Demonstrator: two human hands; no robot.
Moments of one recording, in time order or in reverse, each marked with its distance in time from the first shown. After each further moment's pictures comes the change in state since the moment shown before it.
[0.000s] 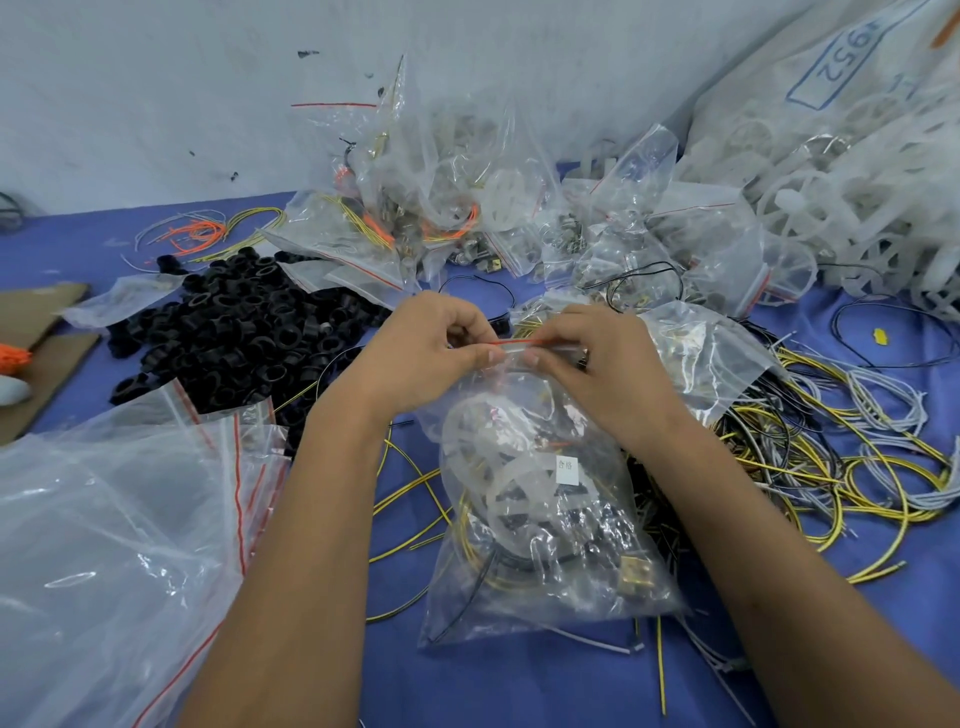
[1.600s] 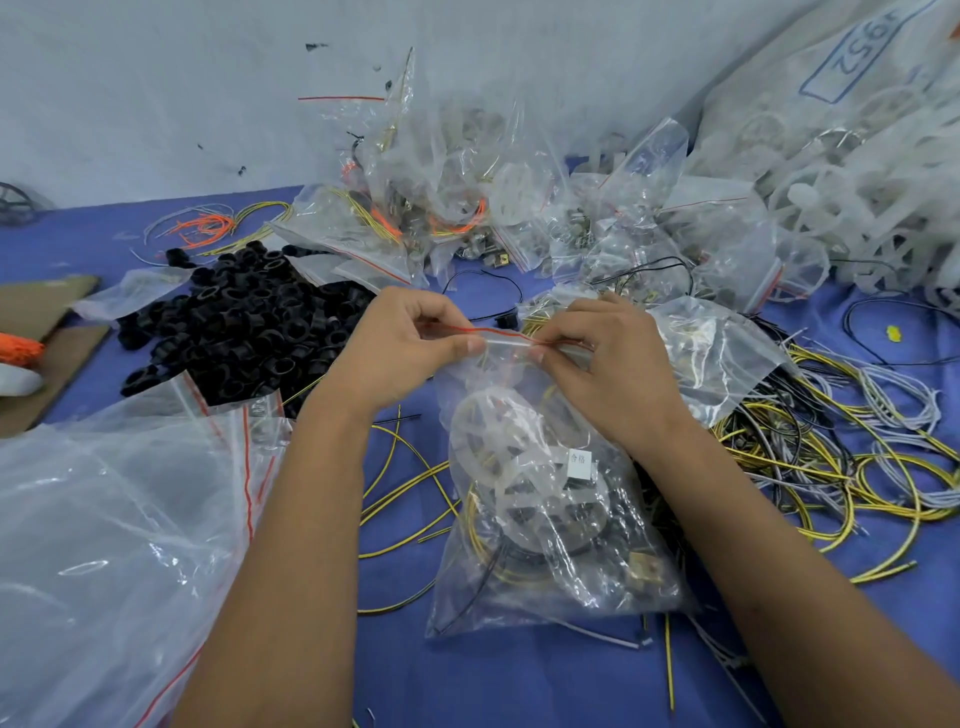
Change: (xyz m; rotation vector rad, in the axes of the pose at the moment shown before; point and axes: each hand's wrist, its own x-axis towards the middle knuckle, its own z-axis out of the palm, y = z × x) left_hand -0.008 -0.022 -0.005 -0.271 0.145 -0.055; right_hand -0.002 -0.002 0.007 -0.111 0.069 -0.058
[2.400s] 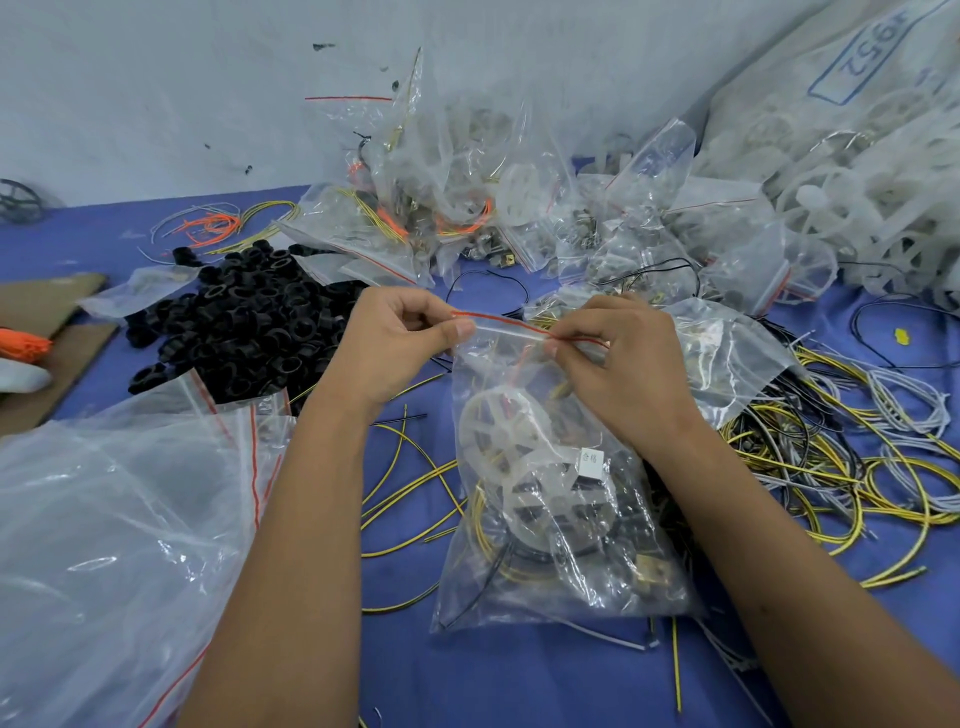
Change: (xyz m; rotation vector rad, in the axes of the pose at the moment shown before) left_hand -0.003 -0.006 -0.004 -0.163 0.128 -0.014; right_hand -0.001 0.002 0.002 0.043 0.072 0.076
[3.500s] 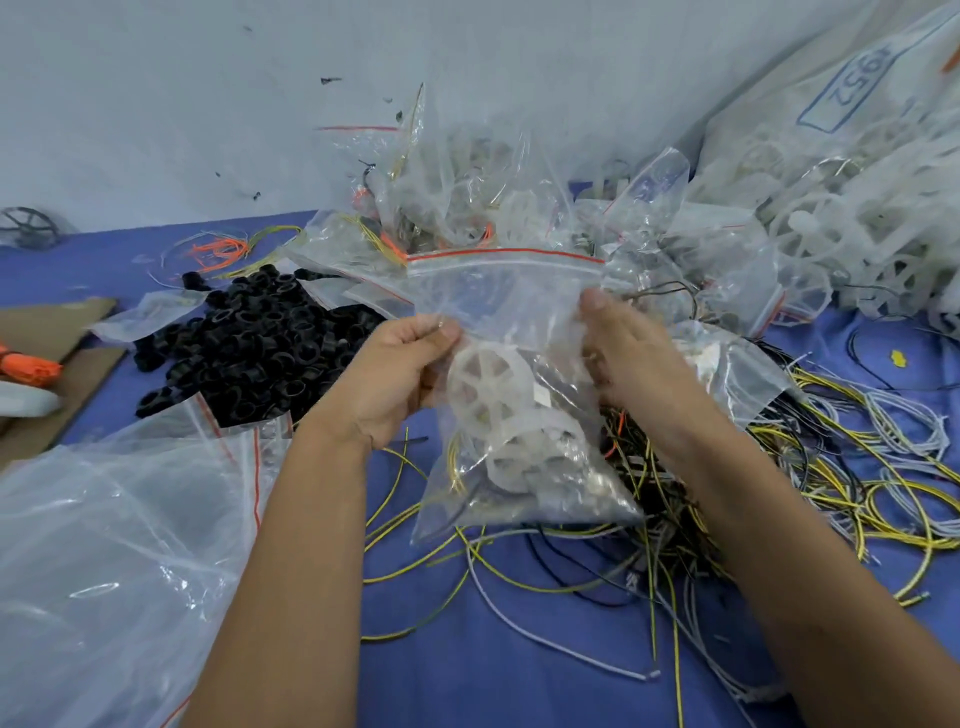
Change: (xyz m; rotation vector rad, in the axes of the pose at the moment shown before) left_hand -0.004 0.007 0.007 -0.360 -0.127 -0.274; right_hand 0.006 -0.012 -0.021 0.572 -0.219 0.540
